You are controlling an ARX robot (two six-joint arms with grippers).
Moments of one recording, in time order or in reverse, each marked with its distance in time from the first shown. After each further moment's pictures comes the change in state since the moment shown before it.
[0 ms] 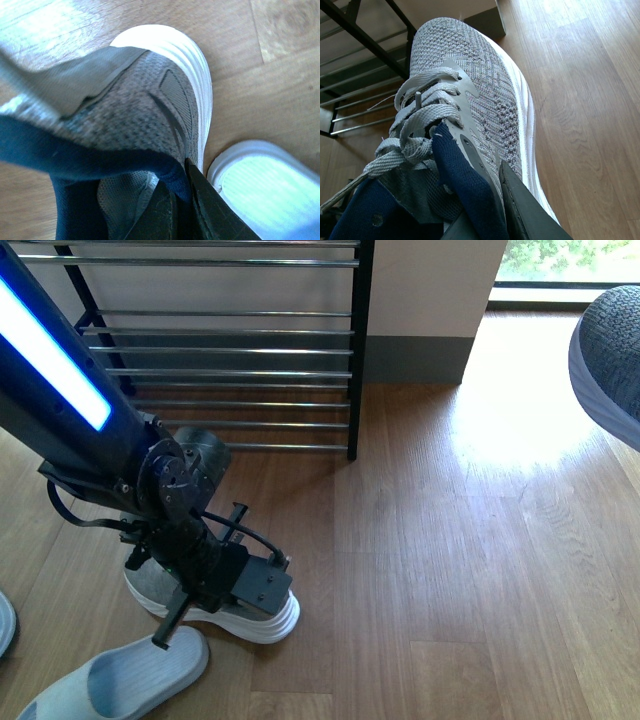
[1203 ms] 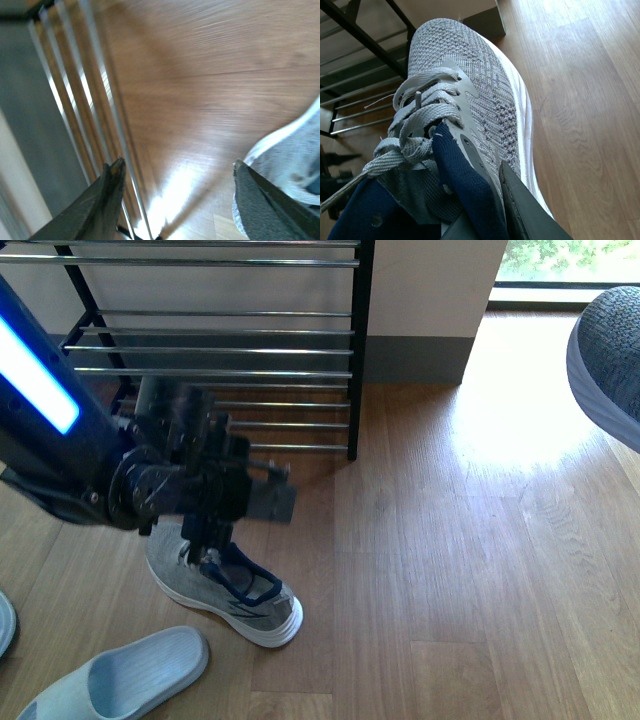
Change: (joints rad) left arm 0.006 -0.076 -0.106 0.665 -0.203 -0.235; right arm 0.000 0.000 0.000 0.000 0.000 0.000
